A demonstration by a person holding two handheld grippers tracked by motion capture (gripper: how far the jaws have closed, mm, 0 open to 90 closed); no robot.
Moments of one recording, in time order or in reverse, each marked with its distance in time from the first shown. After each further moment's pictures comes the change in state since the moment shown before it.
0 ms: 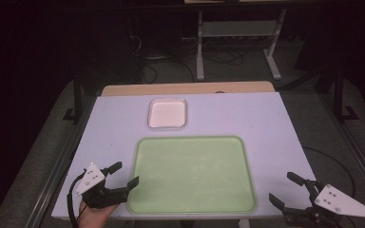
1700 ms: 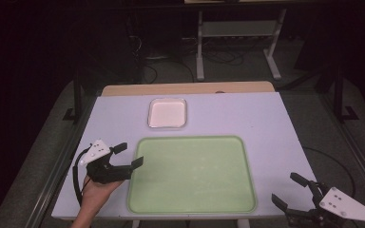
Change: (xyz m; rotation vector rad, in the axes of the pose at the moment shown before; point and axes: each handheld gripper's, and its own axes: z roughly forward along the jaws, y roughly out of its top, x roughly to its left) left arm 0.022 0.050 0.031 0.039 -0.054 -0.002; right arm 0.001 0.001 -0.007 -0.033 -0.017 0.001
